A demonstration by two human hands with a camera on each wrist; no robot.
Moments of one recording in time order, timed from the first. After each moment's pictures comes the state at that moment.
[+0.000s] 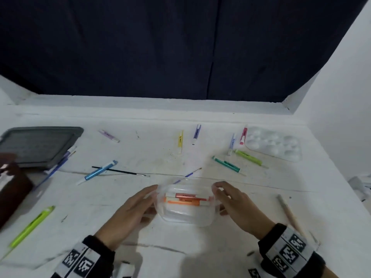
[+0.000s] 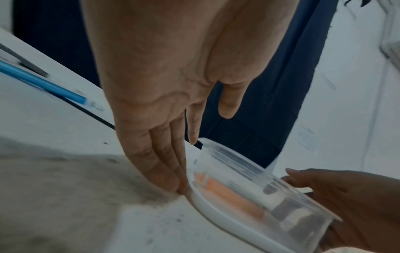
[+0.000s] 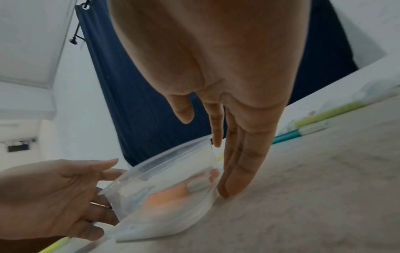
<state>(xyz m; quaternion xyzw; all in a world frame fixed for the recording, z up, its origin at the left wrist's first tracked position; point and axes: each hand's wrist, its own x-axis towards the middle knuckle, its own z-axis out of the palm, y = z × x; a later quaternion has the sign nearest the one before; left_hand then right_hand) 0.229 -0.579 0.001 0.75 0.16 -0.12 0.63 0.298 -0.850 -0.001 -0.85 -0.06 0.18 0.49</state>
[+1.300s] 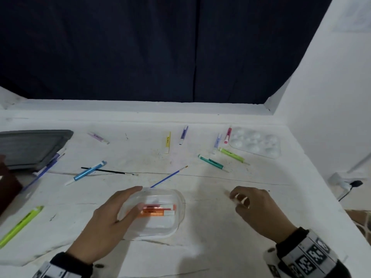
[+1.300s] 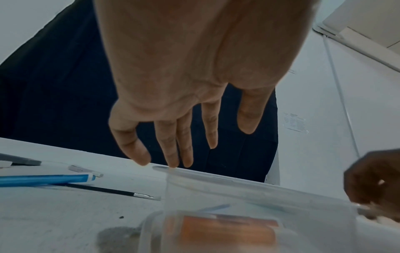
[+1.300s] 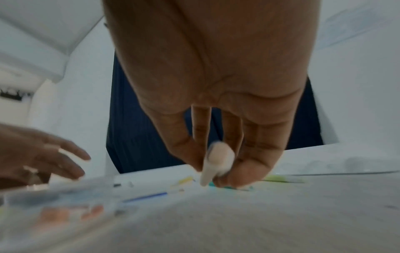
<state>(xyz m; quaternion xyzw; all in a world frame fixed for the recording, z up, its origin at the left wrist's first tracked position) 0.187 -0.586 0.020 0.91 0.04 0.01 0.41 0.271 -0.935 0.016 -0.96 -0.13 0.06 0.25</state>
